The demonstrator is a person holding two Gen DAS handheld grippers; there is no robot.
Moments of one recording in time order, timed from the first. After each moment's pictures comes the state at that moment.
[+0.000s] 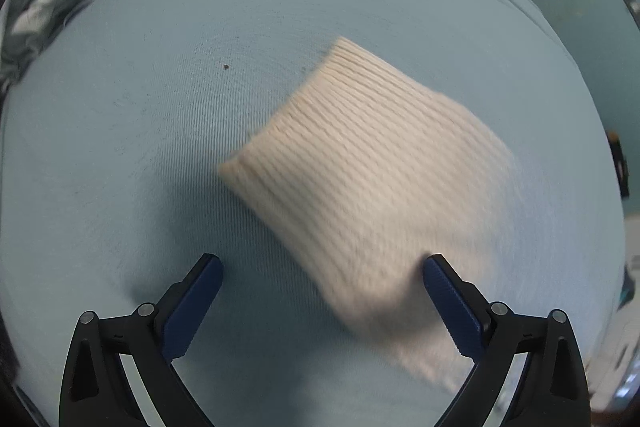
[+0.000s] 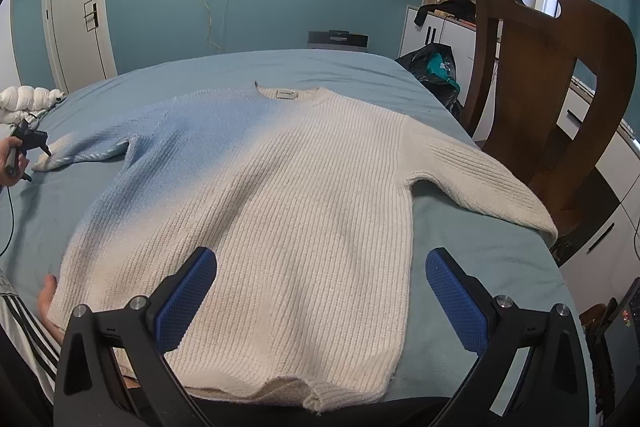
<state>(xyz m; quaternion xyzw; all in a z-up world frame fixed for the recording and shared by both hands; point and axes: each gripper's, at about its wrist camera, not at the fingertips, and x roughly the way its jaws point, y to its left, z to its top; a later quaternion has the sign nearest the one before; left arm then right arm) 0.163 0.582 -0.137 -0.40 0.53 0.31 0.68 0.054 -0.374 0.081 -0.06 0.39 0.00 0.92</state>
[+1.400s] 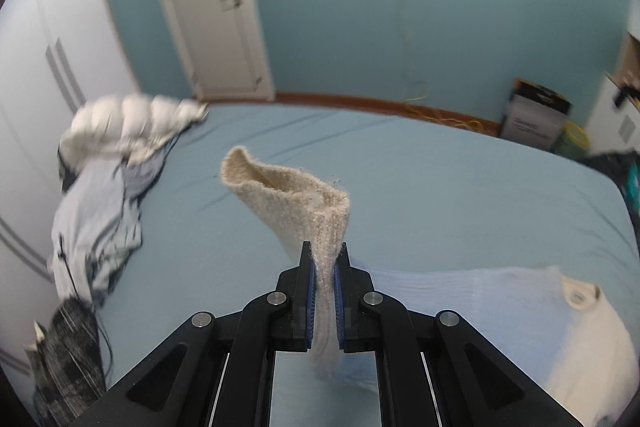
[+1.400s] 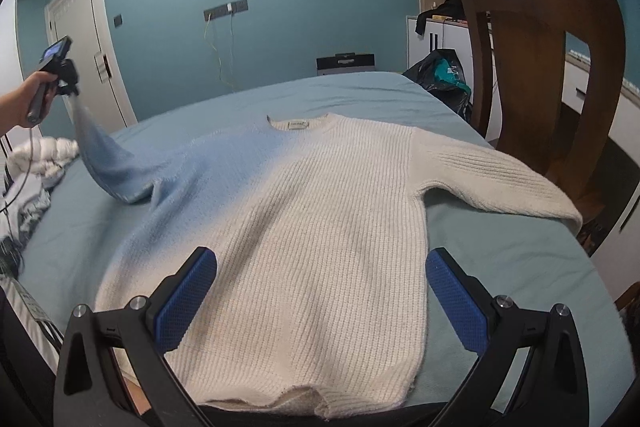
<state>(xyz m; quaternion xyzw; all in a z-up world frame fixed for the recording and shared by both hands) 0.265 0.338 0.142 -0.06 0.41 0.25 0.87 0.043 -0.405 0.089 0.03 0.34 0.04 0.94</state>
